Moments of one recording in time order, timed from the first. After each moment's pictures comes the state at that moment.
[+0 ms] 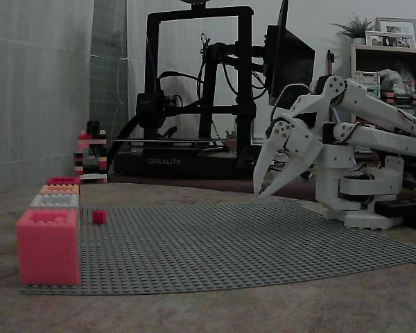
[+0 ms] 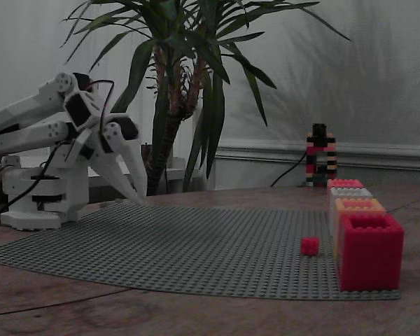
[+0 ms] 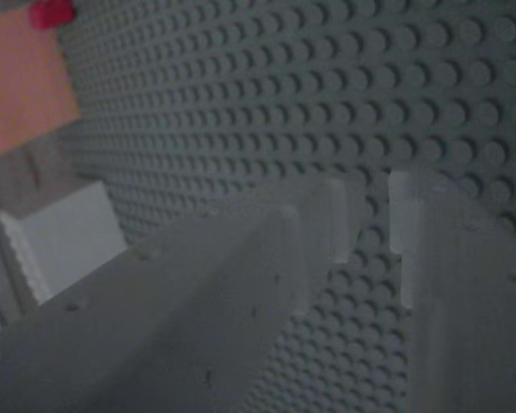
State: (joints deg) arm 0.7 183.9 163.7 79.3 -1.8
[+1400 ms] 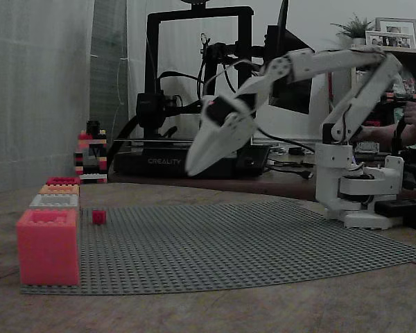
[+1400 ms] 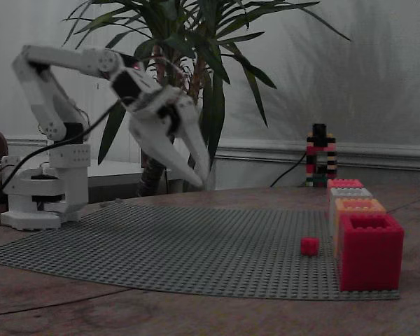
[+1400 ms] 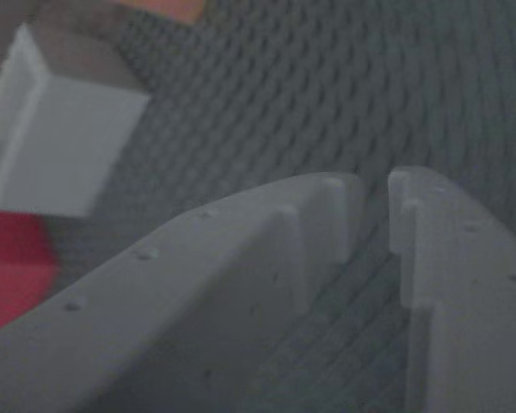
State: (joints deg) arm 5.2 118.7 134.2 39.1 -58.6
